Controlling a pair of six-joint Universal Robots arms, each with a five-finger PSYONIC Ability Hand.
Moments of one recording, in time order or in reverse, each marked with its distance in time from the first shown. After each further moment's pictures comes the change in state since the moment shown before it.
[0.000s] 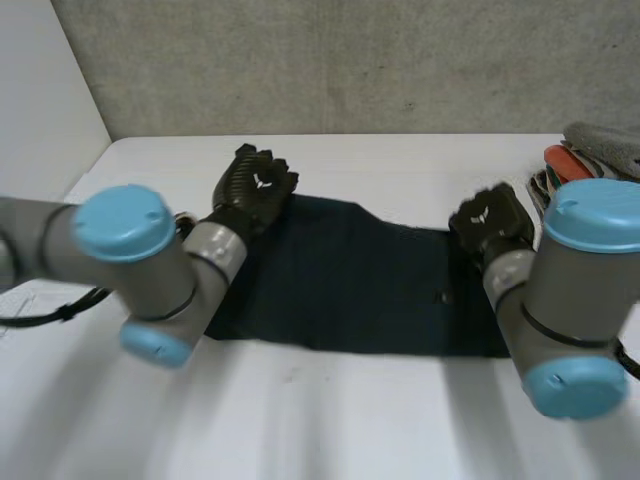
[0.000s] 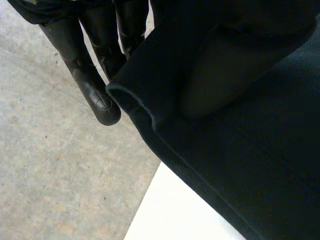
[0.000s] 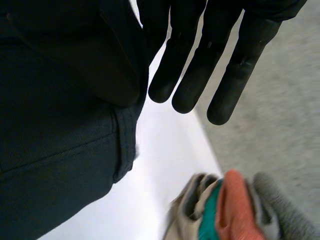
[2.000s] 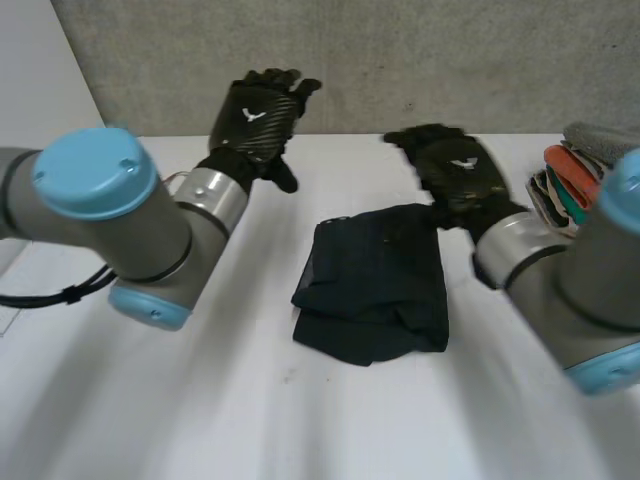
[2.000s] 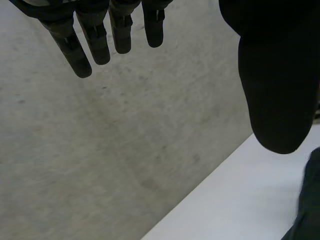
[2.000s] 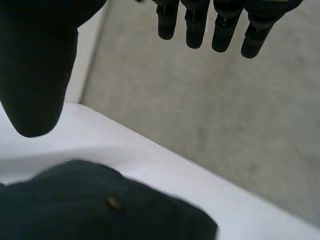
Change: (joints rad) left arm -0.033 0.100 0.106 -0.060 -0.008 -0.502; right arm -0.046 -0.139 0.026 -0.065 -0.373 0.810; left_hand -0.981 -0.989 -0.986 -1.002 -0.960; right_hand -0.897 -0.996 -0.982 -0.989 -0.973
